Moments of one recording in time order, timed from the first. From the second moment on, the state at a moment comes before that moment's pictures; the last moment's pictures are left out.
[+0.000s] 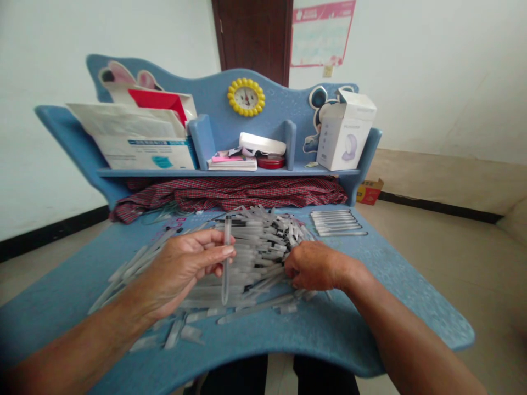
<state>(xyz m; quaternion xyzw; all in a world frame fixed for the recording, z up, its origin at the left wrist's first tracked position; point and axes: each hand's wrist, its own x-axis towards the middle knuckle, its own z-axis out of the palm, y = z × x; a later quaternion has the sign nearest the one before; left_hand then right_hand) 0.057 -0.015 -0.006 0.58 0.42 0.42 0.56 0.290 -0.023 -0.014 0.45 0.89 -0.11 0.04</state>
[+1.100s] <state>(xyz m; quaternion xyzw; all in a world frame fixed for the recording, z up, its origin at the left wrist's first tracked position) 0.062 -0.024 -0.004 0.53 0.34 0.52 0.58 0.263 -0.039 -0.025 0.38 0.76 -0.46 -0.25</state>
